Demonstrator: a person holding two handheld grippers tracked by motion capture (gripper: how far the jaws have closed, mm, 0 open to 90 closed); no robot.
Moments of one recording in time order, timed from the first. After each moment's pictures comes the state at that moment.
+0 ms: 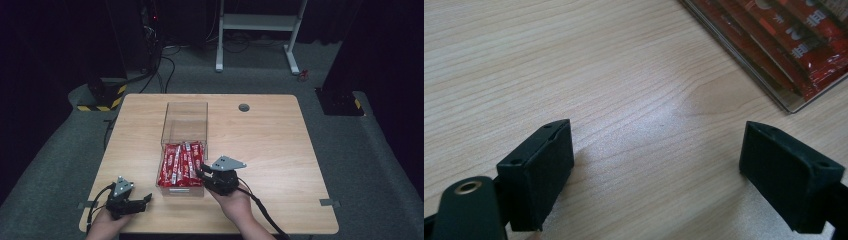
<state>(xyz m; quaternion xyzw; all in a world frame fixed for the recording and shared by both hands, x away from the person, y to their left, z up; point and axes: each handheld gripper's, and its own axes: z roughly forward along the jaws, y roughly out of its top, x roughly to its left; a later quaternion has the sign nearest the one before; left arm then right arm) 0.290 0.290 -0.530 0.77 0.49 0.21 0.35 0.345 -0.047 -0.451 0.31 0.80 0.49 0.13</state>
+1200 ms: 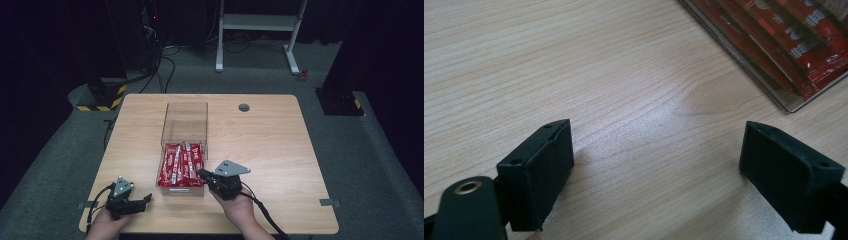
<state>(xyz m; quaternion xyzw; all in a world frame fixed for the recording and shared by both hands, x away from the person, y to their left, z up) 0.290 0.291 -0.530 0.77 0.49 0.21 0.34 0.332 -0.057 -0.446 0.30 0.80 0.51 0.13</state>
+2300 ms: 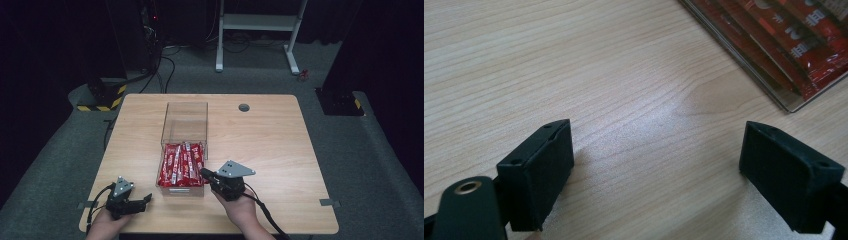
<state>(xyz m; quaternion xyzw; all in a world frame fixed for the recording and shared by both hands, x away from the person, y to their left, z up) 0.290 0.290 -0.530 0.77 0.49 0.21 0.34 0.328 -0.064 -0.440 0.29 0.79 0.52 0.14</state>
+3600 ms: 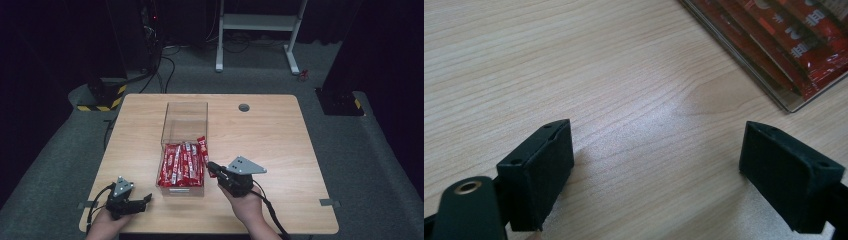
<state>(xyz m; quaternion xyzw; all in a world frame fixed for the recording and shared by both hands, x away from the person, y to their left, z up) 0.290 0.290 -0.530 0.77 0.49 0.21 0.34 0.332 -0.083 -0.426 0.30 0.76 0.55 0.16</state>
